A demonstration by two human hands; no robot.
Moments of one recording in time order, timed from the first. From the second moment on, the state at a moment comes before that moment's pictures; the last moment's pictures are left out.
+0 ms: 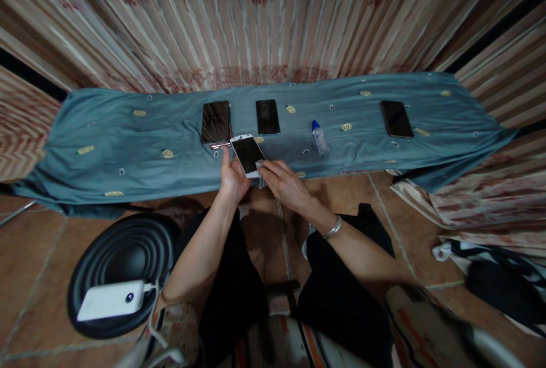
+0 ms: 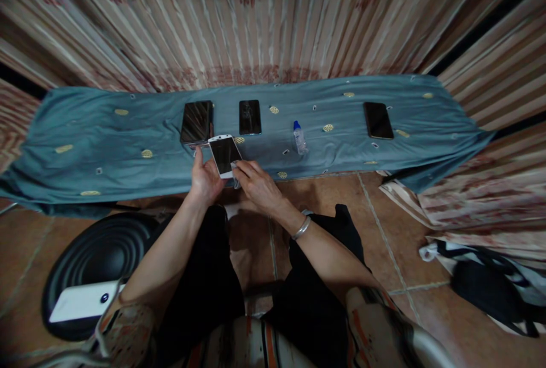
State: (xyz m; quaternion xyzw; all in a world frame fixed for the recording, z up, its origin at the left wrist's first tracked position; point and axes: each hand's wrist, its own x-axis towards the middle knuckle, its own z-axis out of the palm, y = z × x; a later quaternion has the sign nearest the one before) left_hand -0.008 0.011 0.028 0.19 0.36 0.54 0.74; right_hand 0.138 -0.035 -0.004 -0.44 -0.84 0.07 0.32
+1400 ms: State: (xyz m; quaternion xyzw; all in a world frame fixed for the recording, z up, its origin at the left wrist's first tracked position) left_hand -0.010 0.008 0.030 0.17 0.37 0.52 0.75; right_hand 0.135 -0.016 -0.016 -0.51 -0.54 0.42 0.53
